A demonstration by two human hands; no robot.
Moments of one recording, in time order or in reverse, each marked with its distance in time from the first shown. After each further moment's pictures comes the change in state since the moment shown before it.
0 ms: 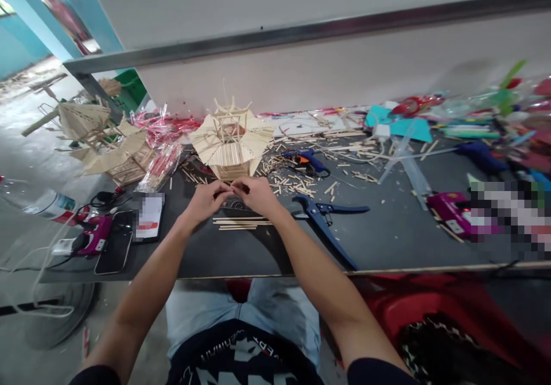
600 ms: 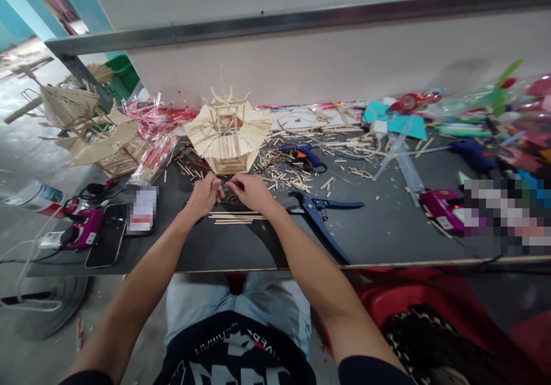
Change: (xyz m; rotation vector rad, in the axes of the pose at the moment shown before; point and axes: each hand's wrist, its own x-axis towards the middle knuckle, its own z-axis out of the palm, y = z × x) left_hand -0.003 -0.025 0.024 -0.081 0.056 -0.059; right_hand -0.004 0.013 0.007 -0.083 -0.092 0.070
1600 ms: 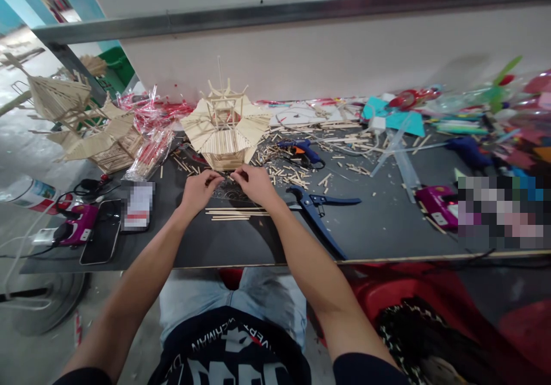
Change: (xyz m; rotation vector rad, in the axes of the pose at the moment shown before) left_hand 0.005 -0.003 0.002 0.152 0.156 -0.012; right_hand 0.002 0.011 -0.008 -0.020 0.083 0.122
